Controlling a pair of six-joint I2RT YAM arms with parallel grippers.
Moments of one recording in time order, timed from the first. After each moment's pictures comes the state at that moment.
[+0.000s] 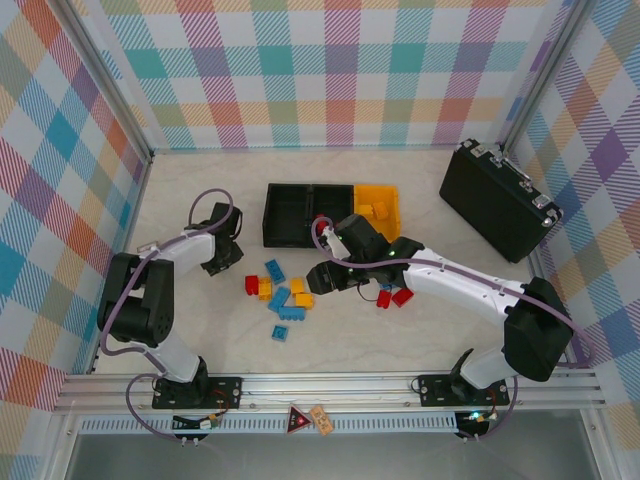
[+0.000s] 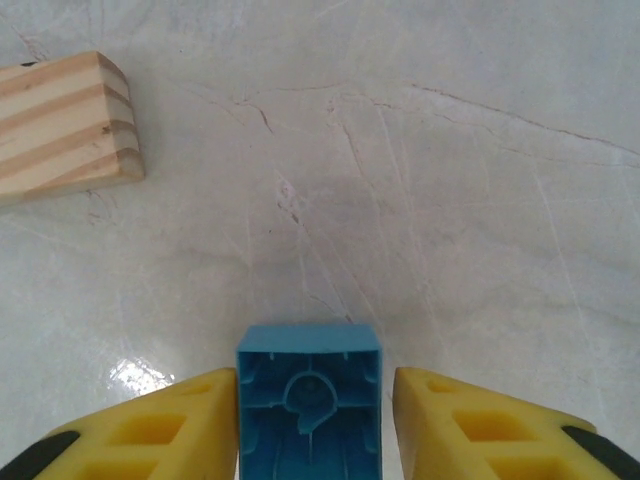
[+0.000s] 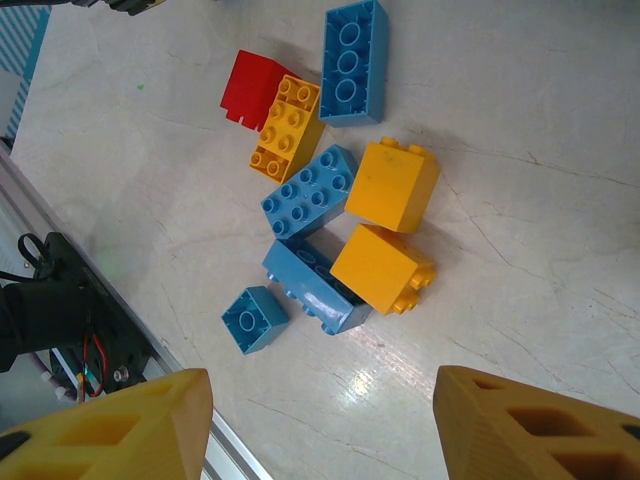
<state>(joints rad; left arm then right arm) -0.18 1.65 0.93 -0.55 -0.30 -0.79 0.86 1.46 1.07 -0.52 -0.32 0.49</state>
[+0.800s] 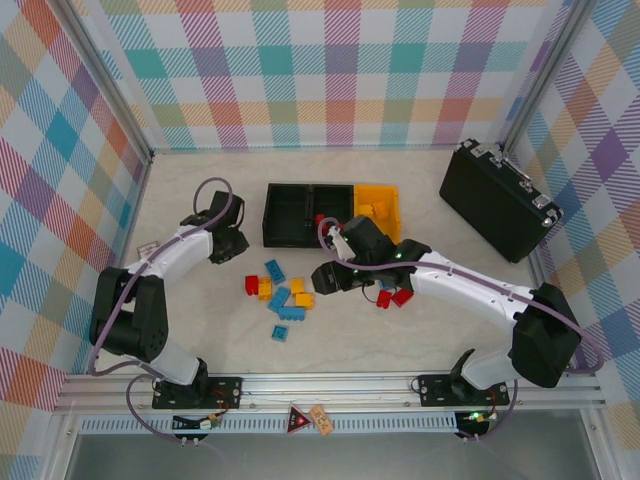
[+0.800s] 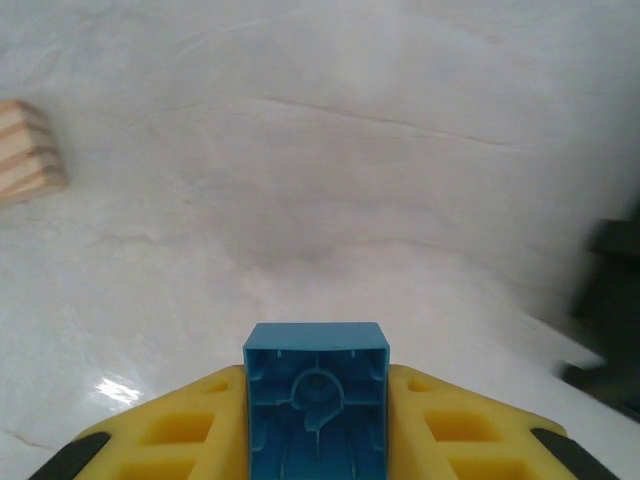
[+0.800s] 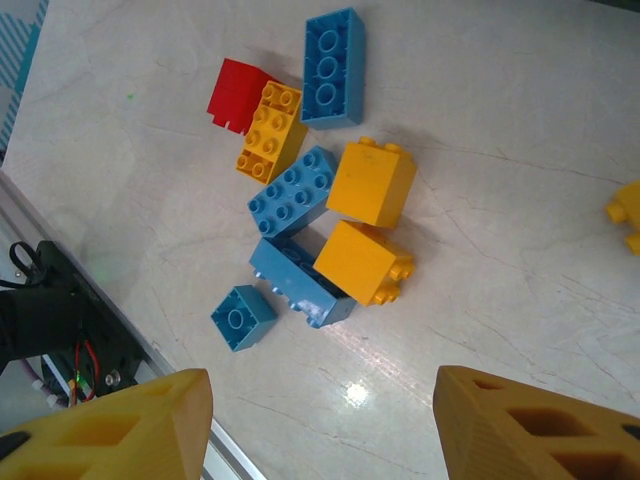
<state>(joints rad) -0.25 1.54 1.03 -0.65 -0.20 -0.72 0.84 1.41 1.04 -0.52 -0.29 0.50</state>
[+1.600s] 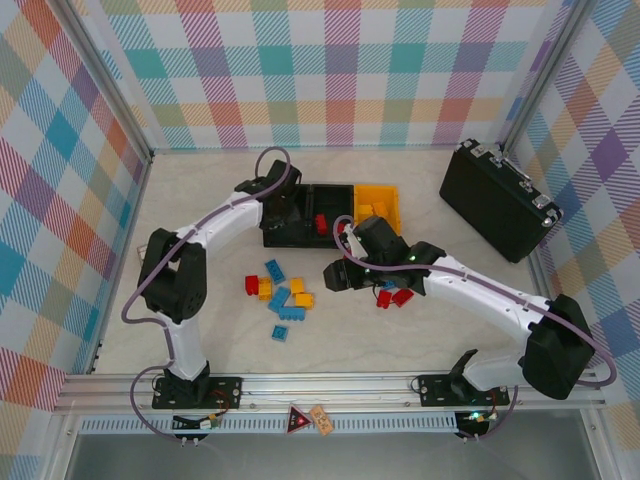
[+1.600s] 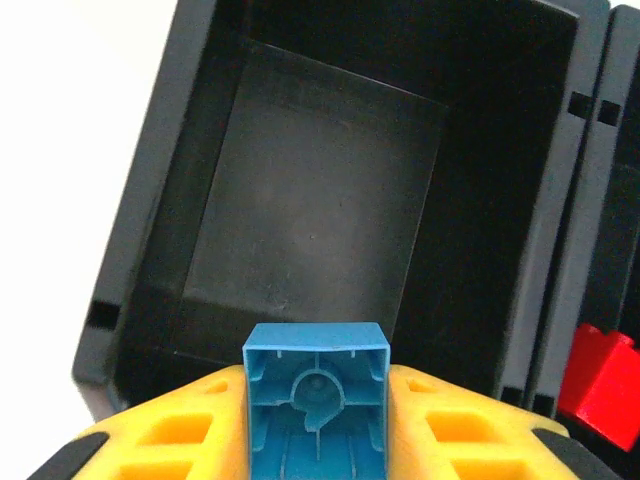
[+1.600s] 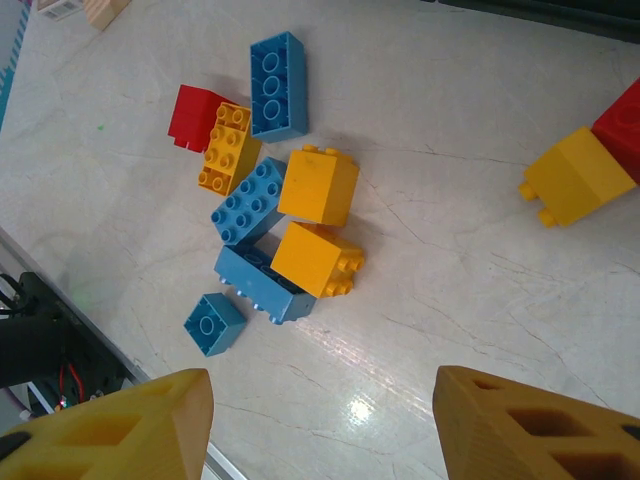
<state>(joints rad) -0.47 1.90 1.52 -0.71 -0.17 -0.69 0.80 1.33 0.99 -0.54 -0.25 0.53</state>
